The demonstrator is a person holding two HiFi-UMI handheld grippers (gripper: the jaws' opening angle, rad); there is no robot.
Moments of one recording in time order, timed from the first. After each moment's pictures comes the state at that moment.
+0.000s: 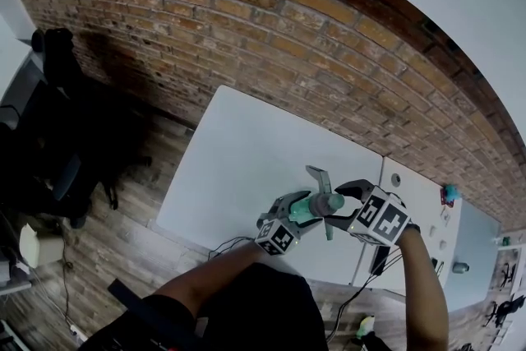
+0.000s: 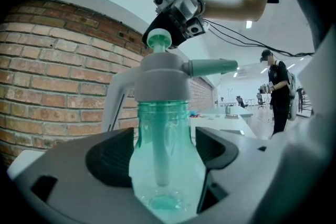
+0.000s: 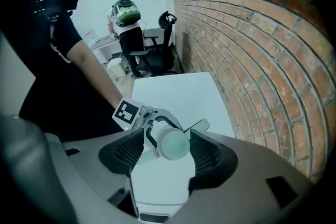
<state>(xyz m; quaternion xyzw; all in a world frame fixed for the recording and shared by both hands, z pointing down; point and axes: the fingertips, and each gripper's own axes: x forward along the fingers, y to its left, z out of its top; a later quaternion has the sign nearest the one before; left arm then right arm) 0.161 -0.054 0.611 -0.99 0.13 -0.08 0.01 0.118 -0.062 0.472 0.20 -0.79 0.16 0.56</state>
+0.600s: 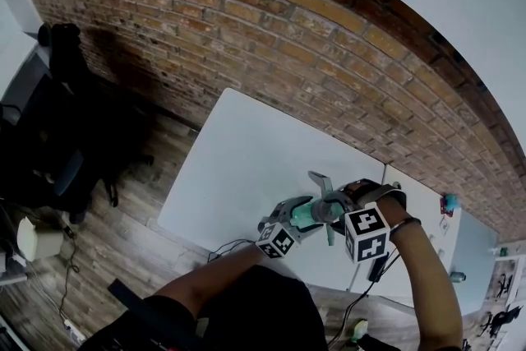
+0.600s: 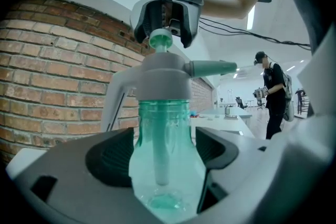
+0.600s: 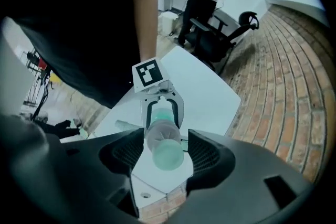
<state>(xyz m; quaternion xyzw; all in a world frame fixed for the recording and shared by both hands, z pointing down) 0.161 -0.052 0.615 -0.99 0.13 -0.08 0.01 0.113 -0.048 0.494 -0.08 -0.70 -0.13 0.70</state>
